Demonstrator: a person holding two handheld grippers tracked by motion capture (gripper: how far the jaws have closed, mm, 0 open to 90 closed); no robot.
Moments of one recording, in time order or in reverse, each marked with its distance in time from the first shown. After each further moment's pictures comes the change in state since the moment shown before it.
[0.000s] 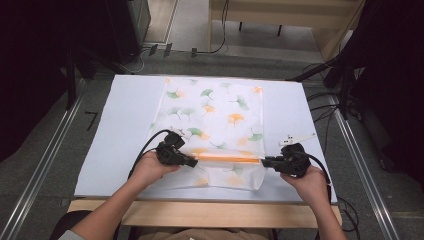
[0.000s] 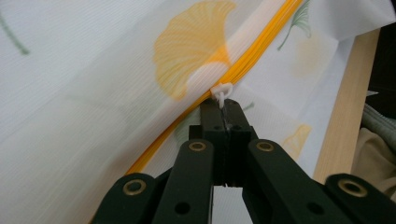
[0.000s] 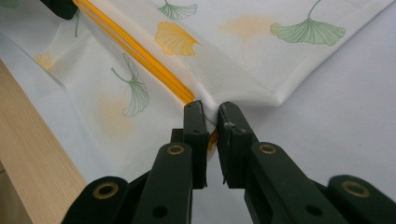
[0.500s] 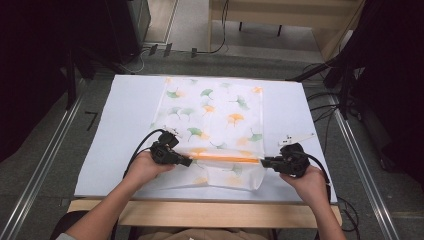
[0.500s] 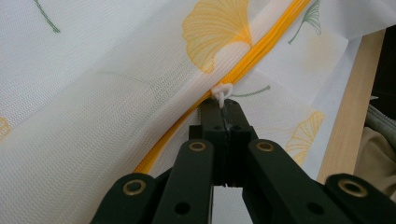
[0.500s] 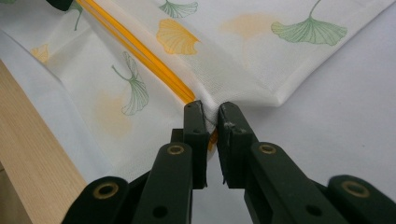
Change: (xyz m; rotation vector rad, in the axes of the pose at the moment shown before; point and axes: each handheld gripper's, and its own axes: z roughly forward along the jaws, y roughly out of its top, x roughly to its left) left arm 0.008 -0.005 -0.006 -0.006 0.001 -0.029; right arm 0.001 0.001 0.001 0.009 -0.001 0.005
